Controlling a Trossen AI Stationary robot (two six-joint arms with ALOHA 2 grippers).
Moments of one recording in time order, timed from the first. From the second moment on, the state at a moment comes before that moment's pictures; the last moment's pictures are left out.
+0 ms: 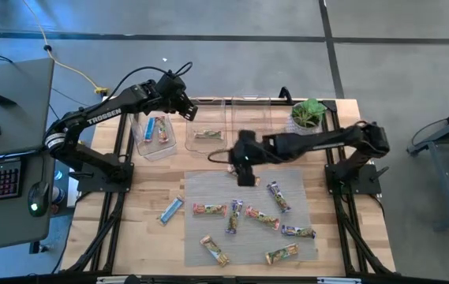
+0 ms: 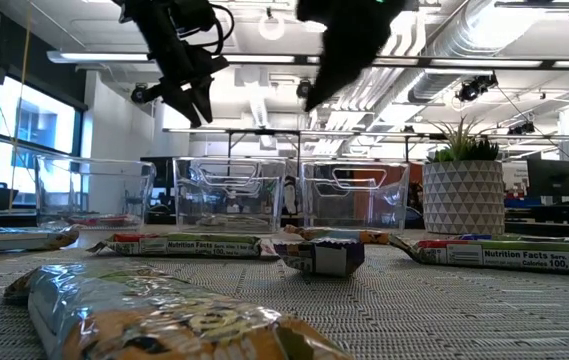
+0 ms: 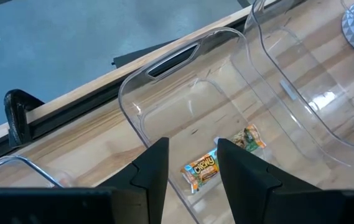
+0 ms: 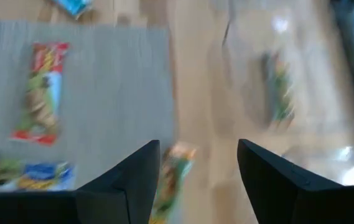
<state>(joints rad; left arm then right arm) 0.61 1.36 1.21 -0.73 -0.17 -0.37 0.05 1.67 1.34 -0.59 0.19 0.01</state>
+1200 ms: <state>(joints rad) 0.61 1.36 1.21 -0.73 -0.17 -0.37 0.06 1.64 0.56 0.31 0.24 0.28</state>
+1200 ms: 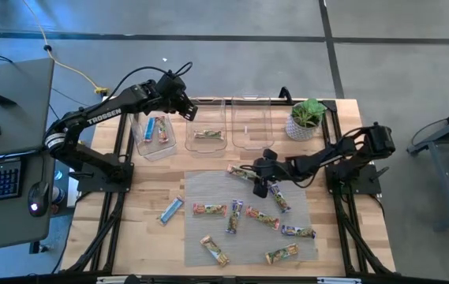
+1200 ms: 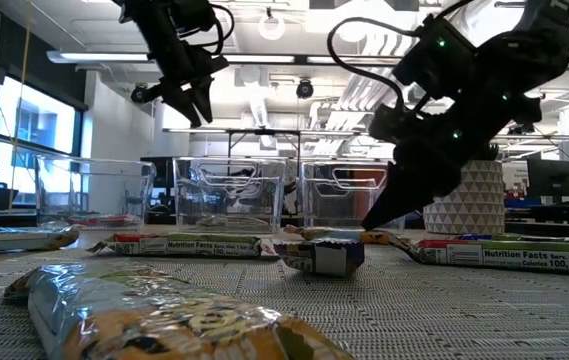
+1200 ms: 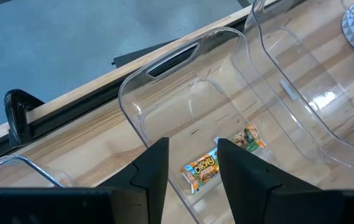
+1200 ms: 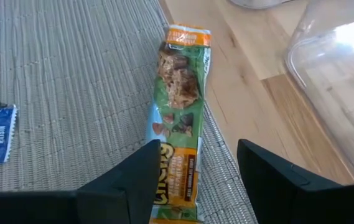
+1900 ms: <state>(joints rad) 0.61 1.36 1.21 -0.73 -0.17 -0.37 0.09 1.68 0.54 0.43 0.25 0.25</state>
